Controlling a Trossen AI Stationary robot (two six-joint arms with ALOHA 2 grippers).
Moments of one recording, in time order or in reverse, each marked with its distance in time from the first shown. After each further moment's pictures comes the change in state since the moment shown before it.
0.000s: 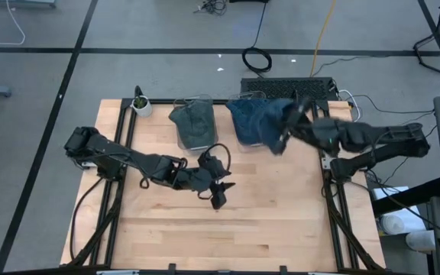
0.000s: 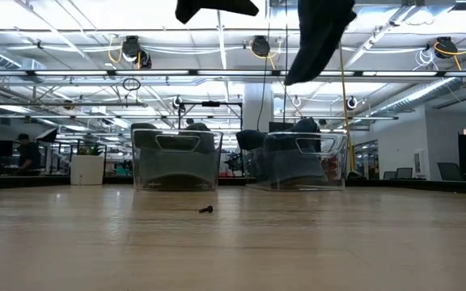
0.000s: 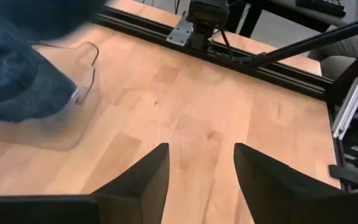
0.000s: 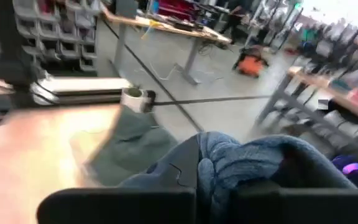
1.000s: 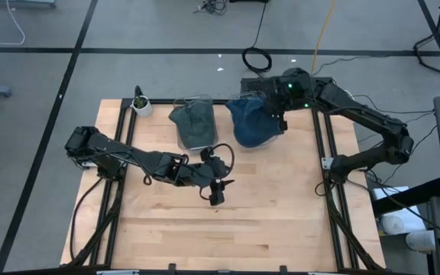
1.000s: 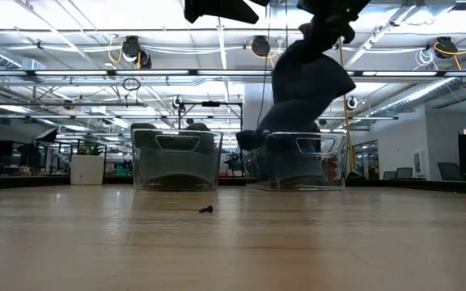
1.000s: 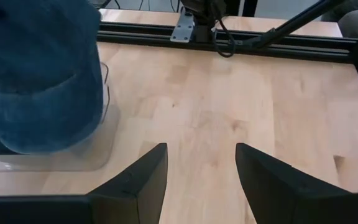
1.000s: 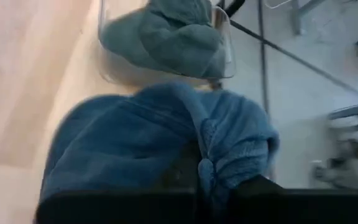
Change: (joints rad) left arm 0.036 0.000 0.000 -0.018 0.016 0.250; right arm -0.664 0.290 0.203 -0.347 -0.886 -0.694
